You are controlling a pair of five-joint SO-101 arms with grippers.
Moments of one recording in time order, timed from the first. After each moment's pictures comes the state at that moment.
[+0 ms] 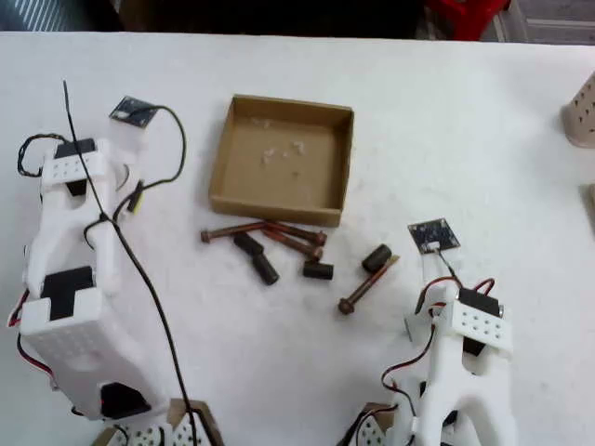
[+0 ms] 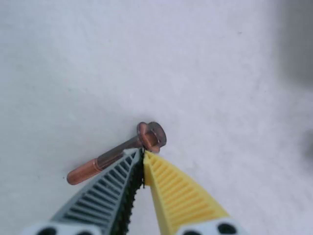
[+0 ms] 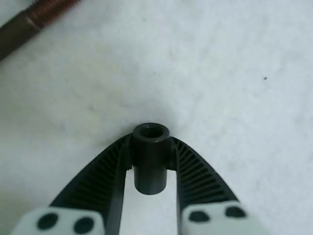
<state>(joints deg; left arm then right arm) -20.6 20.1 5.5 63.3 -26.7 18.1 -38.9 73.0 54.9 35.2</state>
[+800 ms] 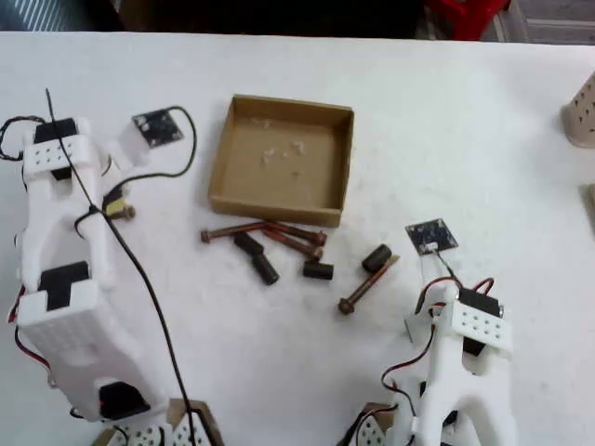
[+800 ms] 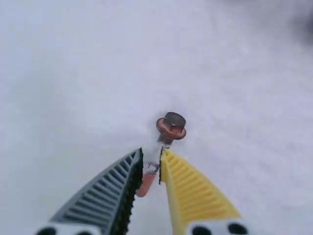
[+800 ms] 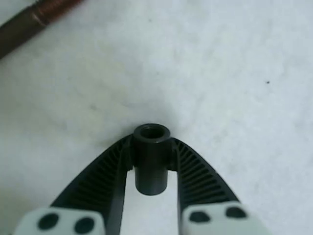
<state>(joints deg) -22.6 23.3 -7.4 76.1 -72.0 18.1 -38.9 73.0 54.9 37.2</state>
